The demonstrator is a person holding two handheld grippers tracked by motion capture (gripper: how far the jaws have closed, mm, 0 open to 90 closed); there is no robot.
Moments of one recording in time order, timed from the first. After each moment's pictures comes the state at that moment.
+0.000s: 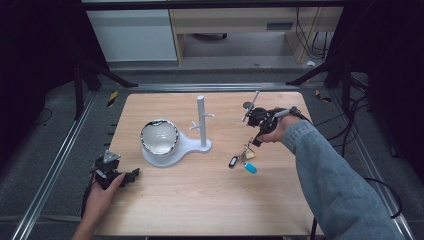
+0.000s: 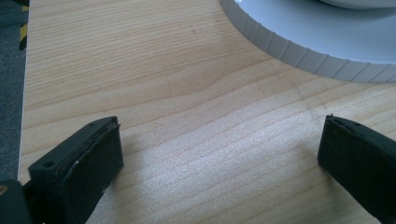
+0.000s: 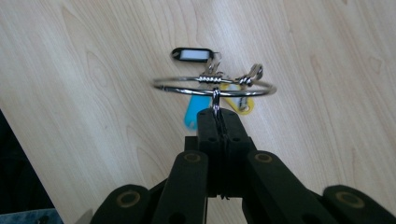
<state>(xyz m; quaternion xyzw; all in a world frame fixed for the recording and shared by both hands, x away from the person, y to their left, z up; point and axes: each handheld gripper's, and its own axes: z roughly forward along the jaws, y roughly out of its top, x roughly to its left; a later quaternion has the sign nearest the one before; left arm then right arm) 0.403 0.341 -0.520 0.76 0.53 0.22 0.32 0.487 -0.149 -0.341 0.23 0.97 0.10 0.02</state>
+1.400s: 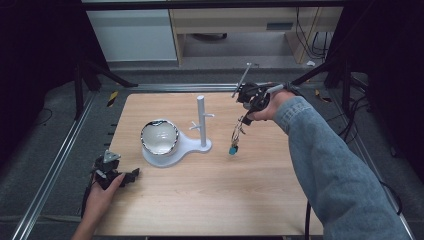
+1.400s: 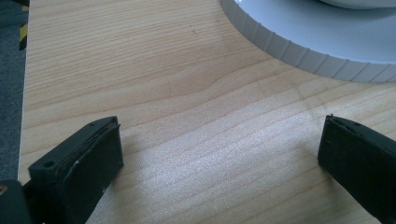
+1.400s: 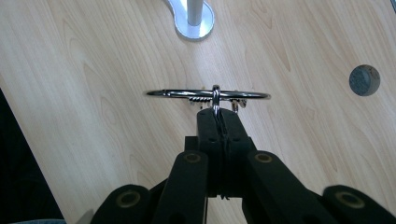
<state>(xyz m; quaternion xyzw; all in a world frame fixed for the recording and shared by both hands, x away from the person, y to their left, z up) 0.403 0.341 -0.520 0.76 0.53 0.22 0.32 0.498 -0.116 -0.267 0.21 0.97 0.13 0.06</state>
